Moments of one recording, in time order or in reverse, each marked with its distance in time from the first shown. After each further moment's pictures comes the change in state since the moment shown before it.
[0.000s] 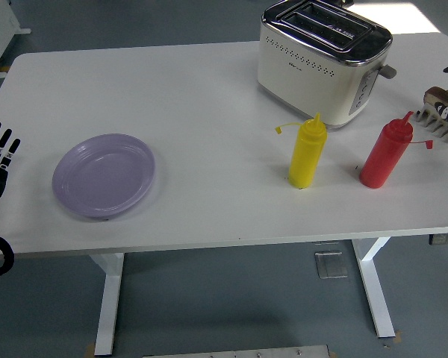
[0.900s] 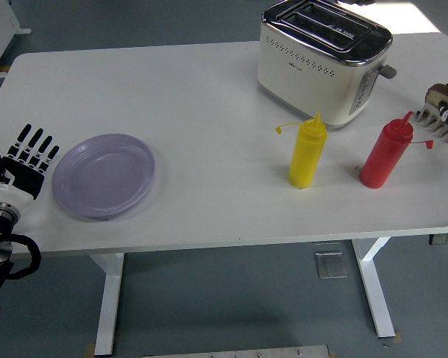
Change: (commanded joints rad) left arm -0.053 -0.037 0.136 0.046 -0.027 -0.008 0.011; right arm 0.029 0.016 -0.054 -0.086 -0.002 -0.065 -0.018
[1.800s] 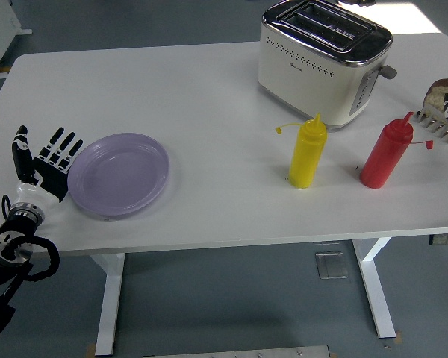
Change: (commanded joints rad) left arm -0.033 -0.014 0.138 0.000 -0.048 0.001 0.005; right arm 0.008 0.005 -0.019 -0.003 0.013 -0.037 -0.016
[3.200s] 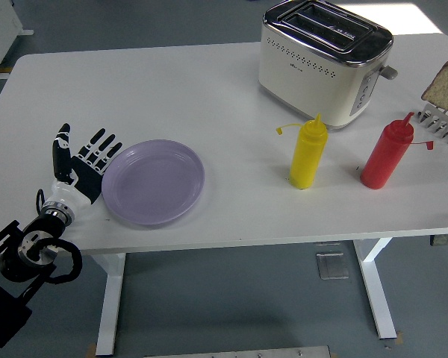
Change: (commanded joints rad) left arm -0.045 -0.007 0.161 -0.053 -0.035 0.008 0.005; right arm -0.012 -0.029 0.112 0.158 0.171 0.027 -0.098
